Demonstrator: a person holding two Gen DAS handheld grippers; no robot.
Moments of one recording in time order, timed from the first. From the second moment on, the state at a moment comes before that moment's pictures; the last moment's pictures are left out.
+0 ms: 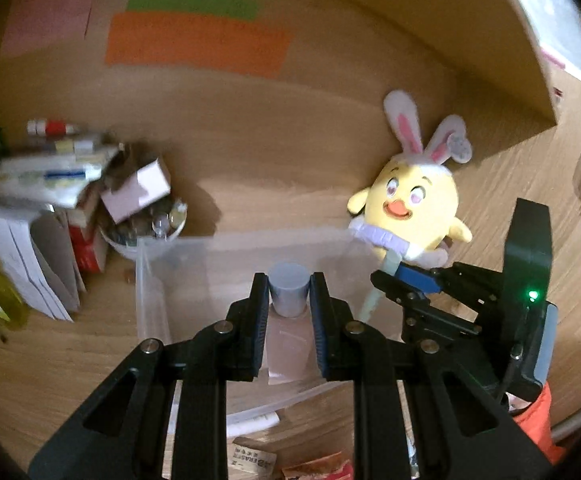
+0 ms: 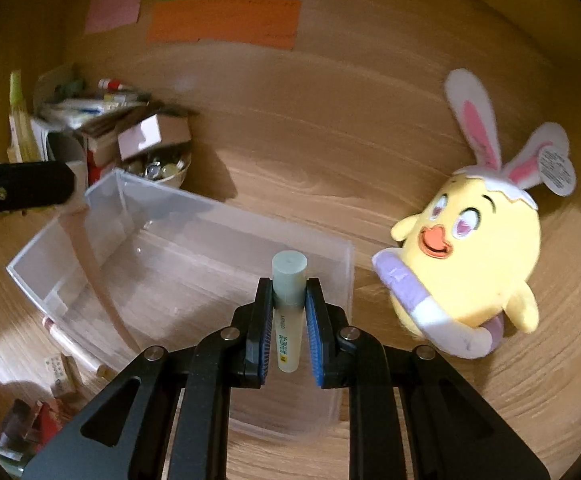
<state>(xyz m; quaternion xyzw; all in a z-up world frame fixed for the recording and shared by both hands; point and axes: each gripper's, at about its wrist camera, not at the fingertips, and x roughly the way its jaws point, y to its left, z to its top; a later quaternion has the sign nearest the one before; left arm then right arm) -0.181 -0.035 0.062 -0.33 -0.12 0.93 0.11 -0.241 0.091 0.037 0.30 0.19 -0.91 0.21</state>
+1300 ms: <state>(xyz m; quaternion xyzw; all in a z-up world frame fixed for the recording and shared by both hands) -0.120 -0.045 0.056 -0.31 -0.01 0.95 -0.01 -0.223 0.064 0.040 0.34 0.16 -0.88 0.30</state>
